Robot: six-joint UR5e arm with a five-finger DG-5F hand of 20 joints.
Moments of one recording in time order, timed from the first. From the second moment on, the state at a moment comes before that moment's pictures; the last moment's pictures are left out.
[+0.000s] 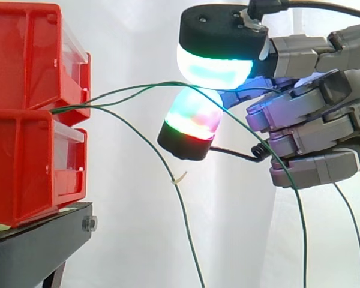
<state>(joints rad) 0.34 -2.24 -1.21 -2.70 -0.88 -0.45</state>
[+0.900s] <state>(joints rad) 0.34 -2.24 -1.20 -2.74 -0.88 -0.41</state>
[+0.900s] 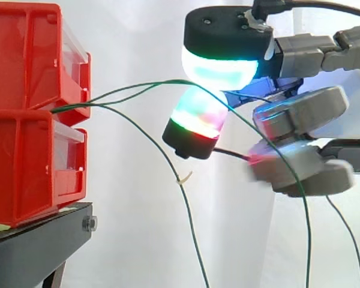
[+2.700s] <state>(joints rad) 0.42 -2.17 -1.22 -3.15 -0.58 -0.09</state>
